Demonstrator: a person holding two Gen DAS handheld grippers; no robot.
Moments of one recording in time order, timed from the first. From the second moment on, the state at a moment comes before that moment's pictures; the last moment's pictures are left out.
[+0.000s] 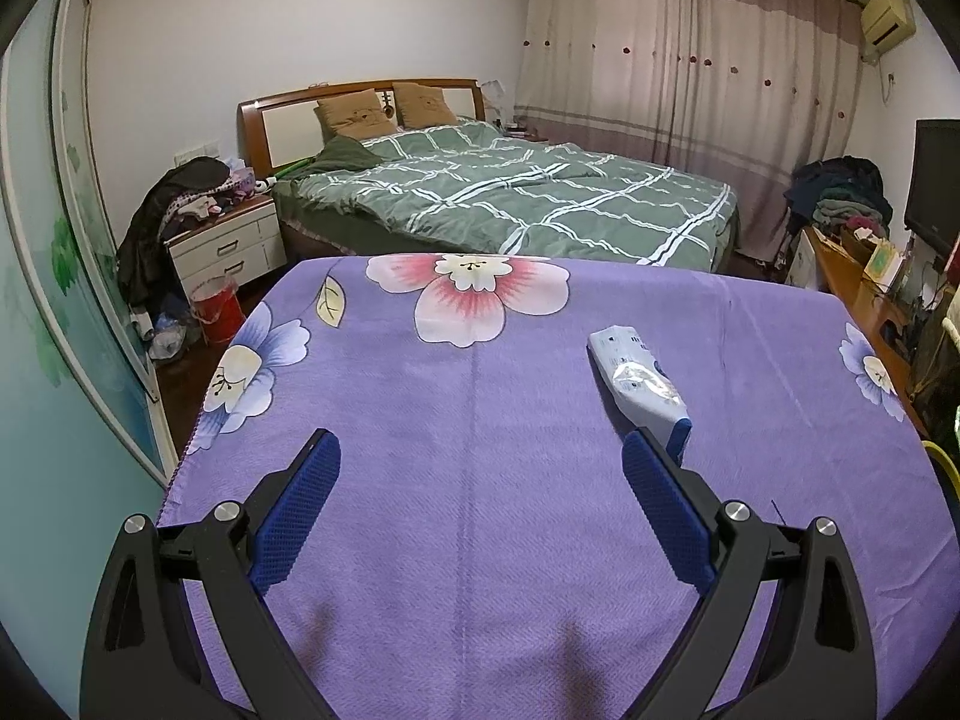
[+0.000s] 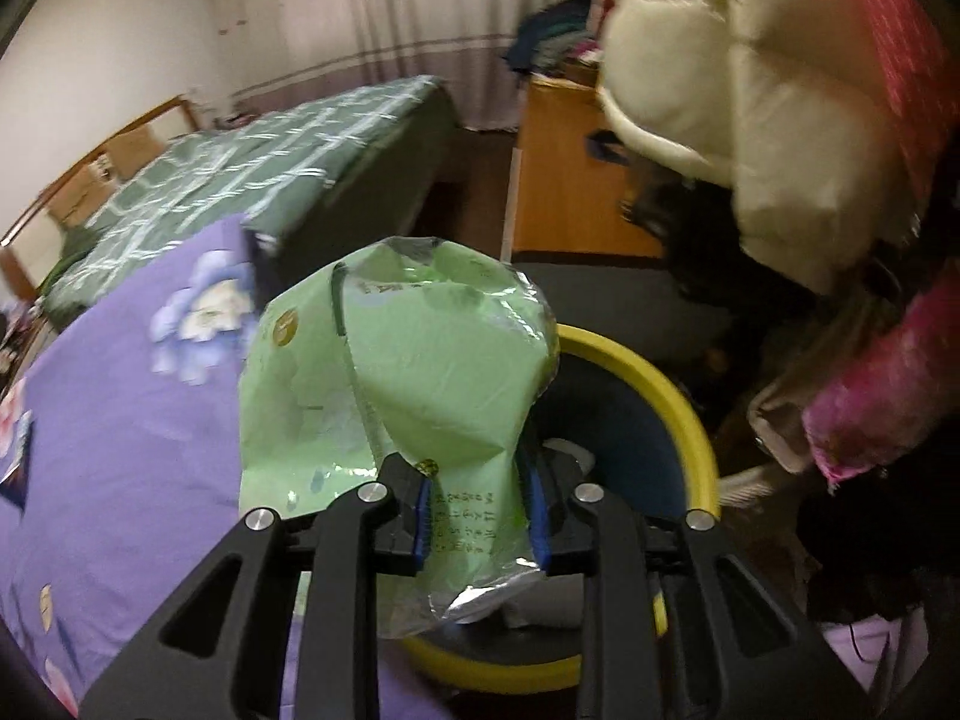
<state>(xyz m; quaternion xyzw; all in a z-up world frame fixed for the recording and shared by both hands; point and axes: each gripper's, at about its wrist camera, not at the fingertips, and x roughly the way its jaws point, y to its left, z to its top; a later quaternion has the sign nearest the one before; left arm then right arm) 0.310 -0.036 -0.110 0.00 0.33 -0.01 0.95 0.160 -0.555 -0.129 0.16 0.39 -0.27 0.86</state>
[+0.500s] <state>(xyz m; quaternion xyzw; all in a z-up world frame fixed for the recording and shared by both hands) 0.309 -0.042 -0.112 0.01 0.33 -0.02 0.94 0.152 -0.514 -0.119 0.17 0.34 -0.22 0.90</state>
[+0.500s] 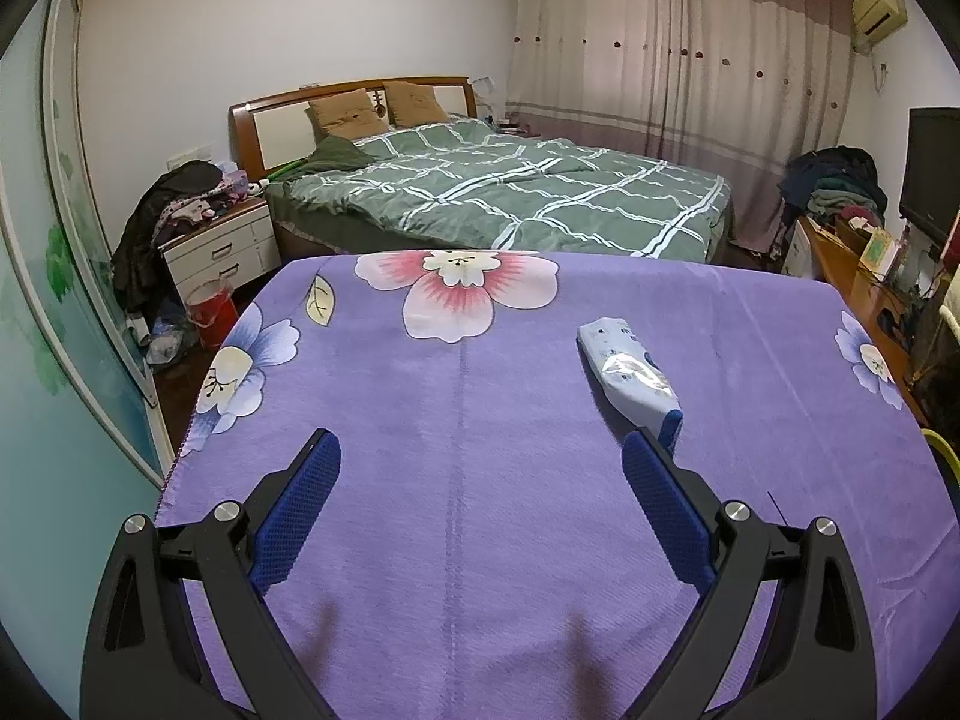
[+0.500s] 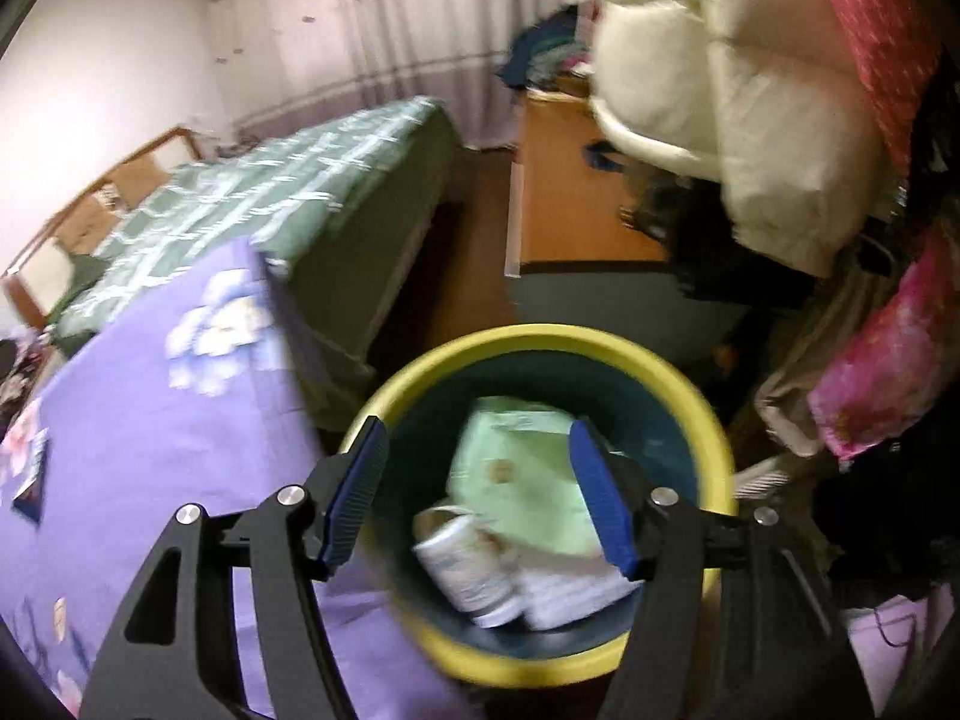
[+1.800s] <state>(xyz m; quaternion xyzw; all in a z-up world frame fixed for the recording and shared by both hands) 0.438 -0.149 -0.149 0.03 0.49 -0.04 0.87 0.161 -0.449 -0.125 0.14 0.35 -0.15 0.91</state>
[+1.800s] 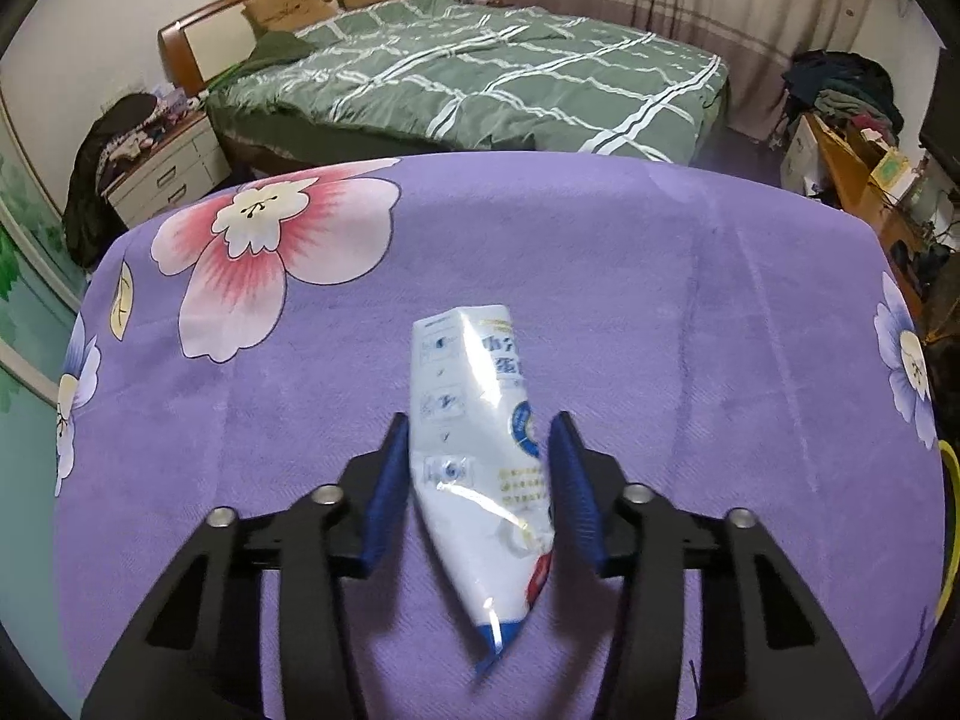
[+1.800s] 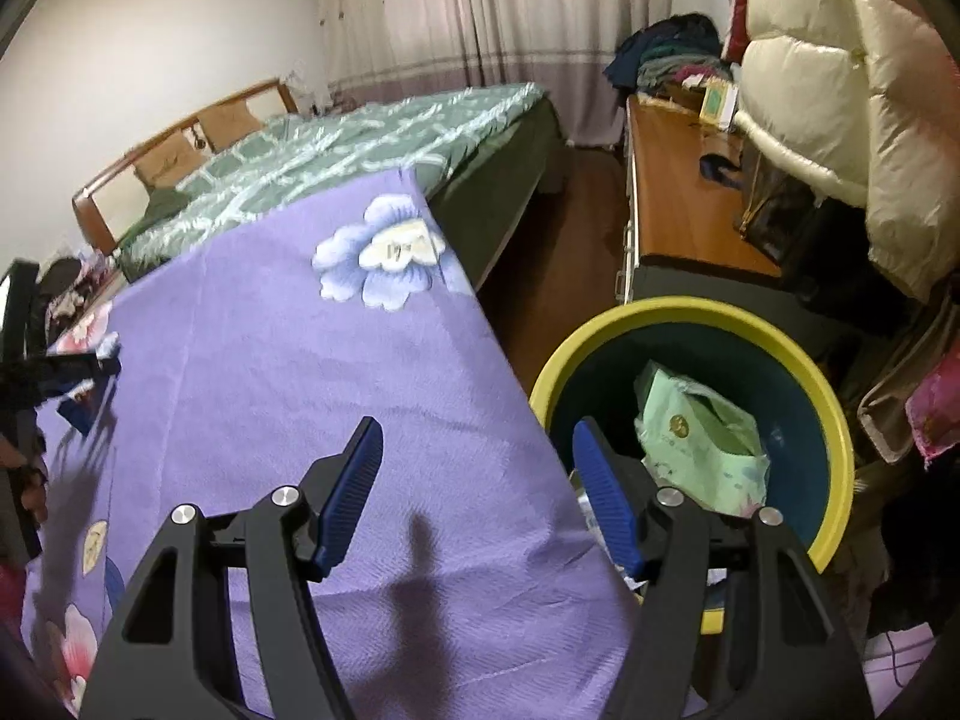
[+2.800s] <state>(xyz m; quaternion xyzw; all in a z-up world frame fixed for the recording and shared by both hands) 0.247 -0.433 -0.080 0.12 0.42 -0.35 0.83 0.002 -0.528 -0.086 0.17 0.29 -0.22 0.92</state>
